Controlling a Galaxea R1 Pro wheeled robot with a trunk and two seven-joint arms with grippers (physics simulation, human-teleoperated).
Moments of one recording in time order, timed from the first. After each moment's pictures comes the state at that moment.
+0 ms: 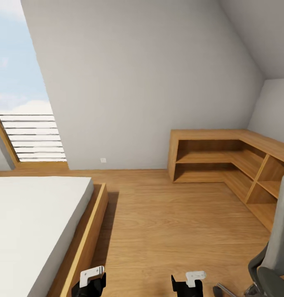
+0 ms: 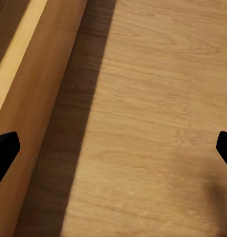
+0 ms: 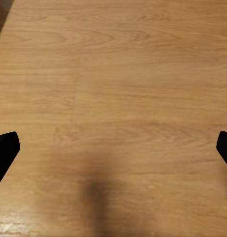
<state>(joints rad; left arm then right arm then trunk) -0.03 -0.03 -0.15 -1.05 0.28 0.13 0.25 -0.39 0.04 0.27 -0.18 -0.21 -0.42 -0.04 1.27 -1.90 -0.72</state>
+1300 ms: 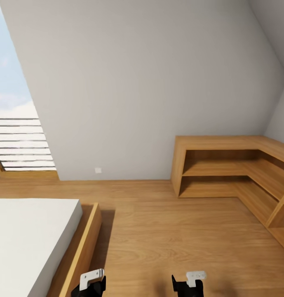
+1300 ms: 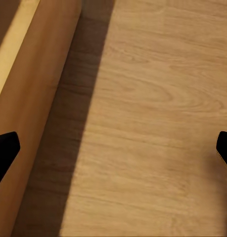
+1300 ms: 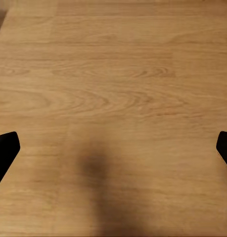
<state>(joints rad) -0.03 -0.03 -0.15 -1.02 0.28 0.13 0.25 -0.39 0.04 0.27 -0.18 -0.21 -0.42 -0.04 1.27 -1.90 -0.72</state>
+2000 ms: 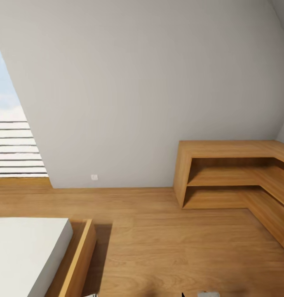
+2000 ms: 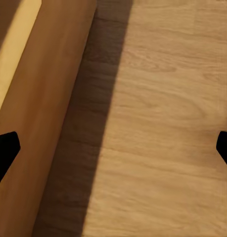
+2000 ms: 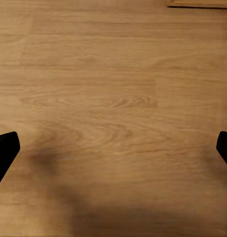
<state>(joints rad) -0.03 -0.02 -0.15 -0.74 0.25 -0.08 0.25 -0.35 0.02 0.27 0.01 -0.21 -0.66 -0.04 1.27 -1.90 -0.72</state>
